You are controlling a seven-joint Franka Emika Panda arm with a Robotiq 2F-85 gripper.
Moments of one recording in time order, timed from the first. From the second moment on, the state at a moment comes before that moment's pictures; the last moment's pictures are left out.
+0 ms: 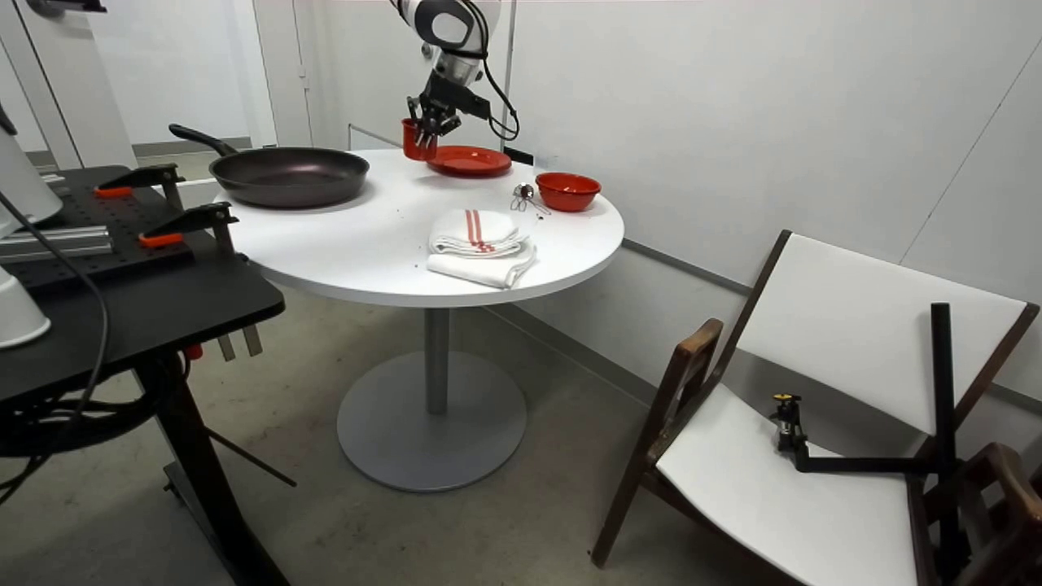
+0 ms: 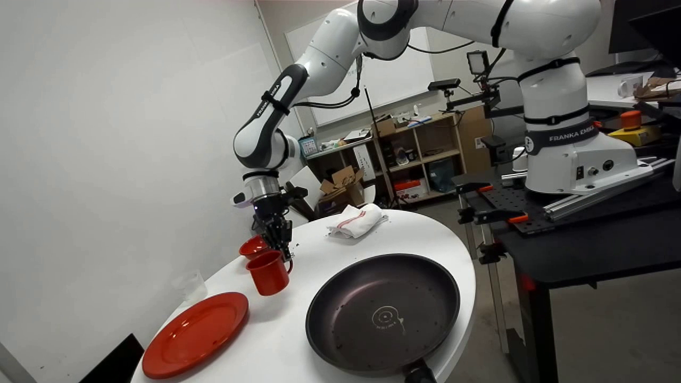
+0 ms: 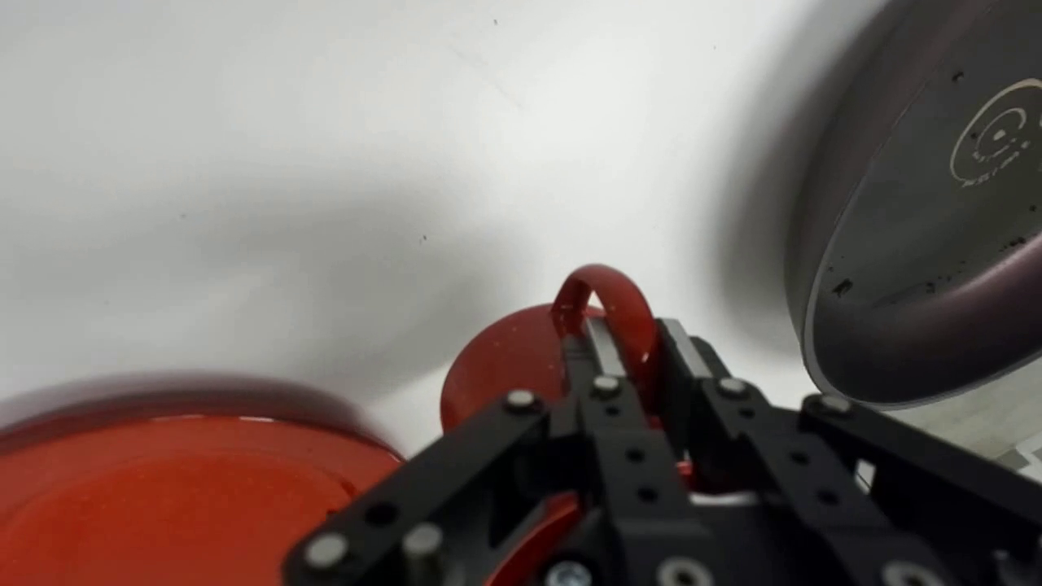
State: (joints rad) arm -0.24 0.94 0.27 -1.38 0.23 2.16 -1.26
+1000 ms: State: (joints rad) arm -0.37 0.72 0.27 -1.80 0.45 2.37 -1.29
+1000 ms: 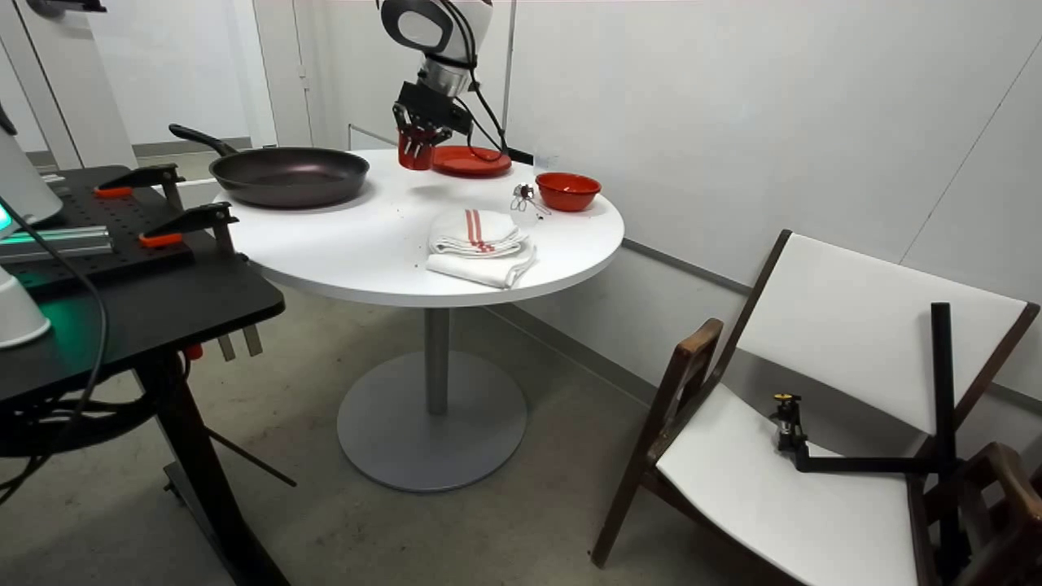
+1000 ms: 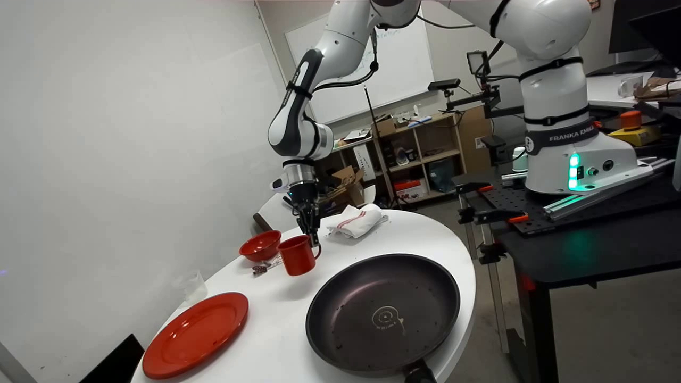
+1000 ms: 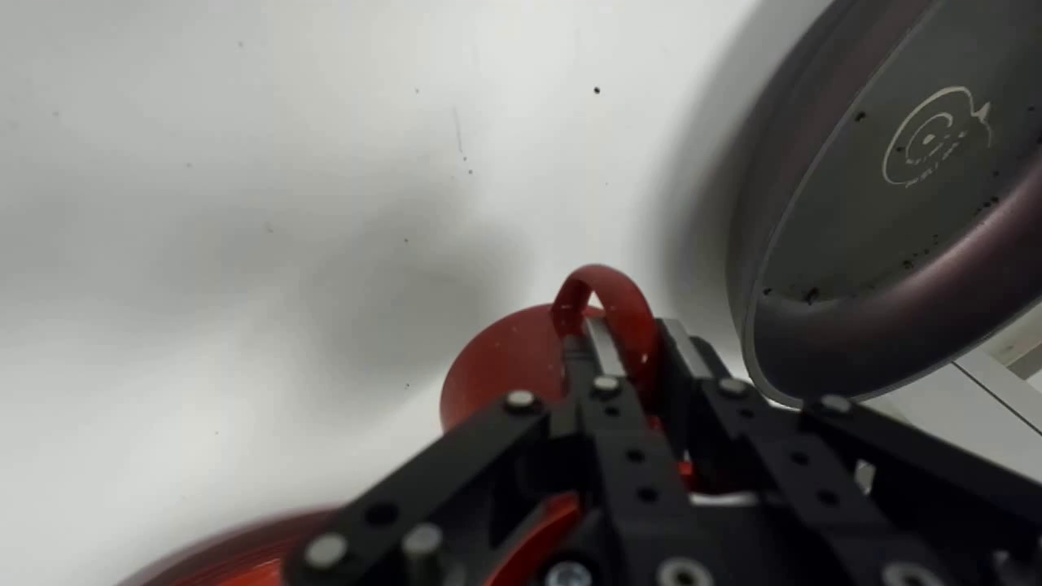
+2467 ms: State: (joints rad) arm -0.39 0.51 0.16 -2.19 0.70 2.50 -1.30
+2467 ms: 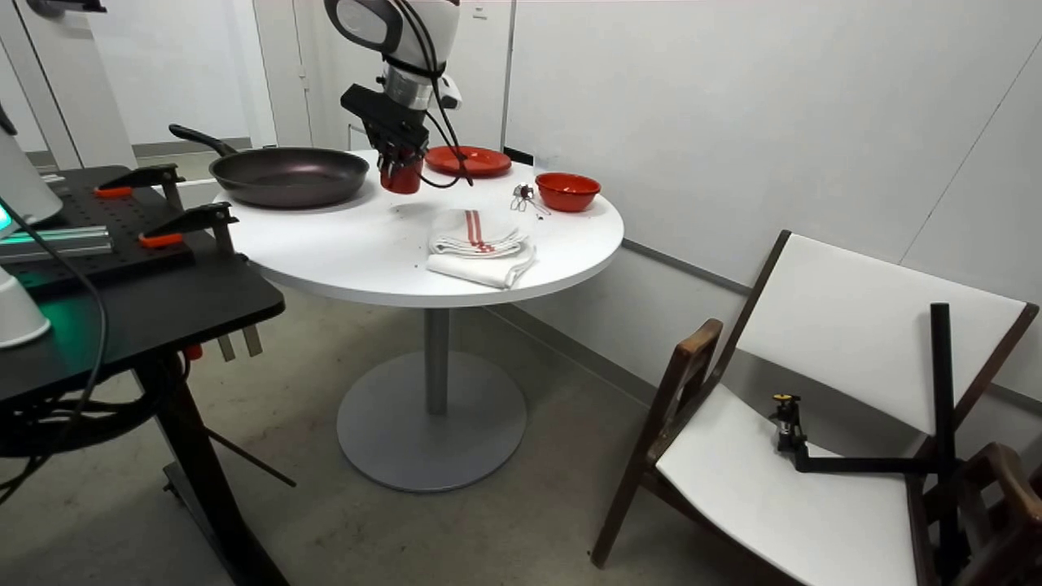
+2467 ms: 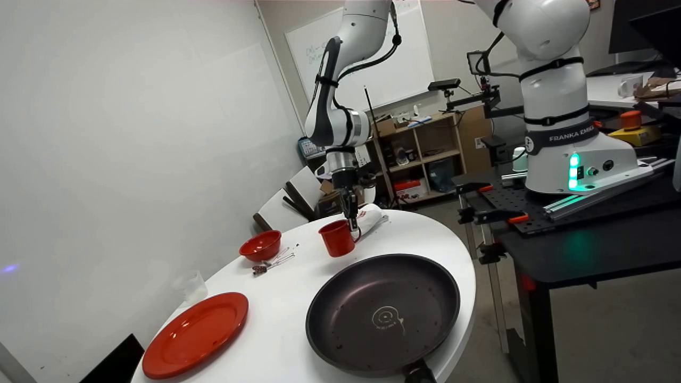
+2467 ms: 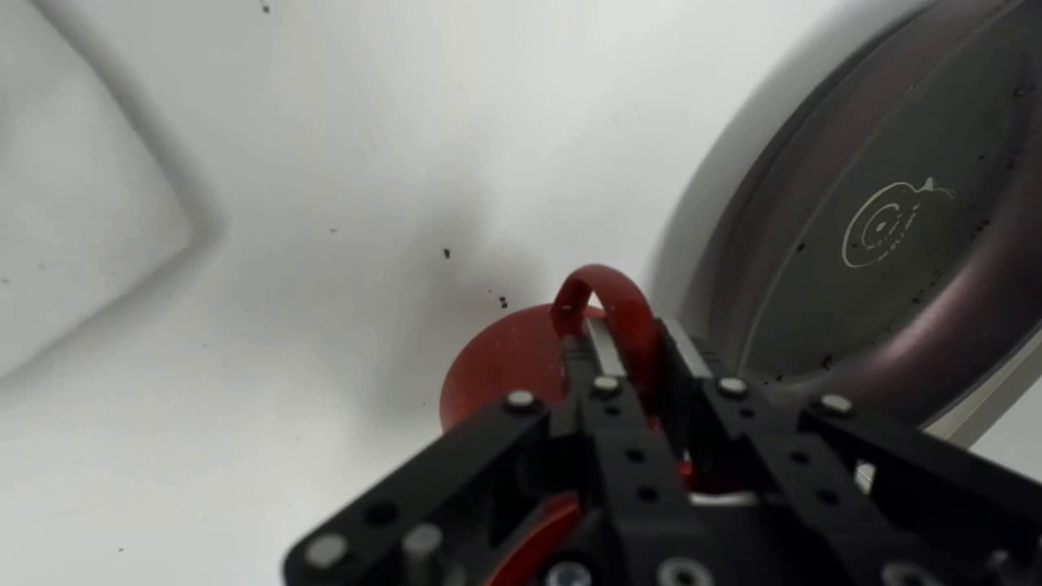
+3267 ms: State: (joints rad) arm -0.38 0.47 0.14 -2.25 0.73 2.53 -1.31
